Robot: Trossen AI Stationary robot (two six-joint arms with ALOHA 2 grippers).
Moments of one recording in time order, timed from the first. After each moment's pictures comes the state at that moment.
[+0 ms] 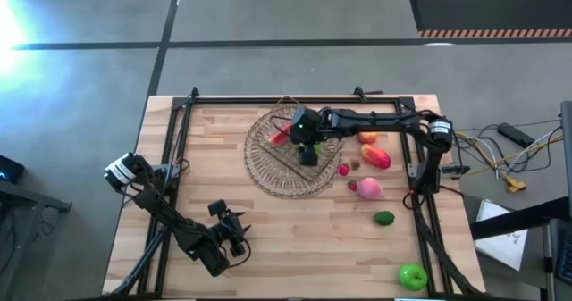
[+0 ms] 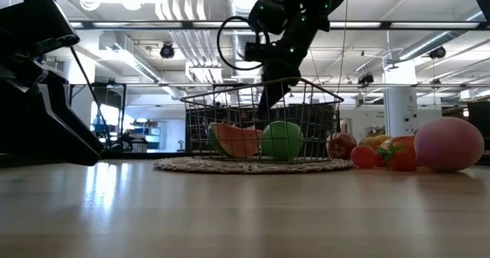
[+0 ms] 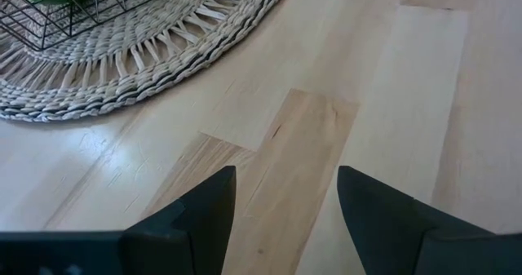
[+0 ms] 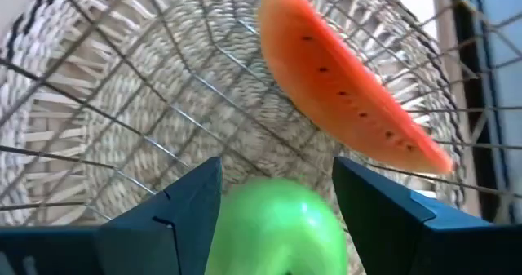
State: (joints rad) left arm -0.82 1.76 0.81 -0.38 -0.92 -1.12; right arm -0.27 1.85 1.42 -0.58 0.03 -0.30
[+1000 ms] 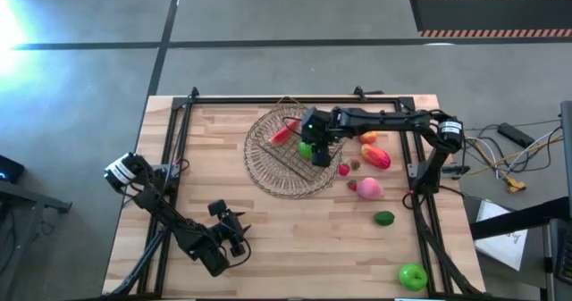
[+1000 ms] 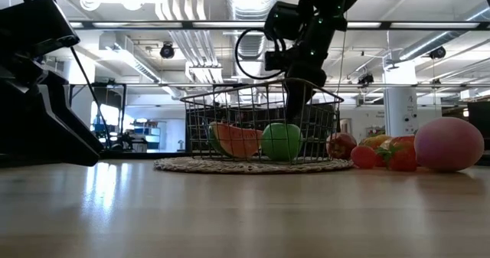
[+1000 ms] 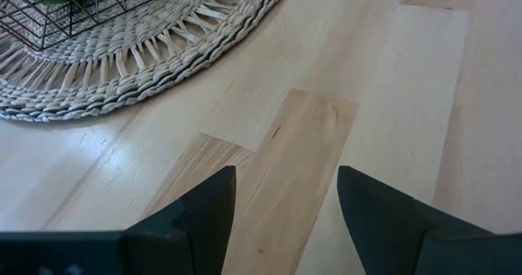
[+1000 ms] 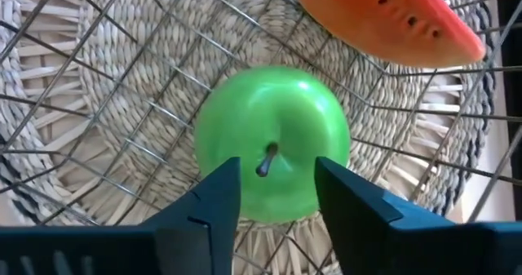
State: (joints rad) left arm -0.82 1.76 0.81 -0.38 -0.92 -1.12; right arm -0.30 1.77 1.31 -0.67 0.03 -0.26
